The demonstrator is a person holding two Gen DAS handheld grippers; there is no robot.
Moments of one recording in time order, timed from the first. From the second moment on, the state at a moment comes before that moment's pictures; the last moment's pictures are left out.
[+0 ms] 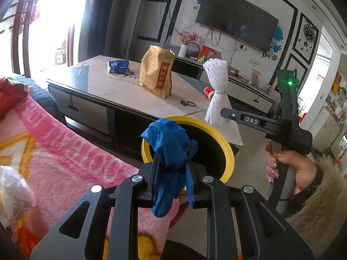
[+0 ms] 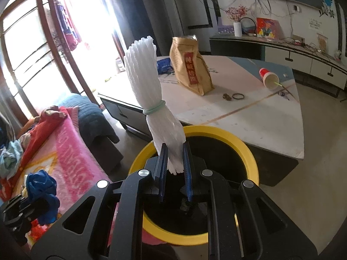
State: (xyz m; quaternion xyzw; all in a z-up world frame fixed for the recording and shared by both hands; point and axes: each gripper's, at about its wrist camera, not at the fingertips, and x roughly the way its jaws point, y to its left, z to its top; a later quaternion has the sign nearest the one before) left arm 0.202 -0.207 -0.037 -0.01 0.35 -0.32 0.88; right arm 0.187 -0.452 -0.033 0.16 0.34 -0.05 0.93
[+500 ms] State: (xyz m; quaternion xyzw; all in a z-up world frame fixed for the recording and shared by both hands) left arm 0.225 -0.254 -0.072 0.01 0.39 -0.32 0.86; right arm 0.197 -0.482 -0.079 0.20 0.40 -0.08 0.89
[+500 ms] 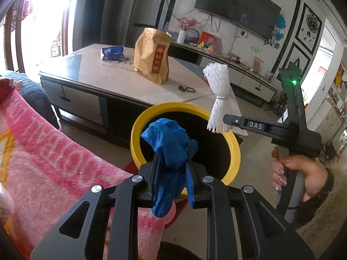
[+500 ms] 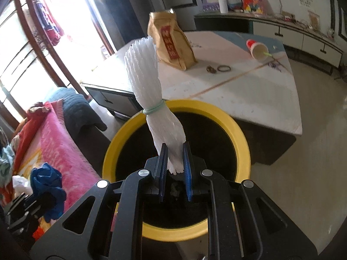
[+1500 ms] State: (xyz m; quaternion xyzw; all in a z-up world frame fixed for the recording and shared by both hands) left arm 0.221 -0.208 -0.039 -0.03 0.35 -0.25 0.90; right arm 0.189 -0.439 -0.041 0.18 0.35 -0.05 0.92
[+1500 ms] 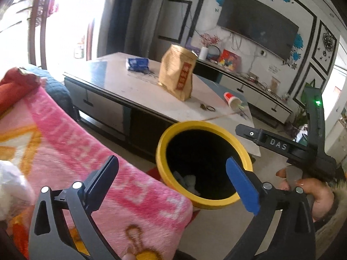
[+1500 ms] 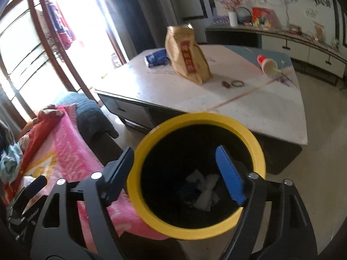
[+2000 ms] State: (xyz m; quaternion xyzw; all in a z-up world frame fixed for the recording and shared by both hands) left arm 0.209 -0.138 -0.013 -0.06 0.31 -0.18 0.93; right arm 0.179 -0.371 -0.005 0.12 0.30 0.01 0.95
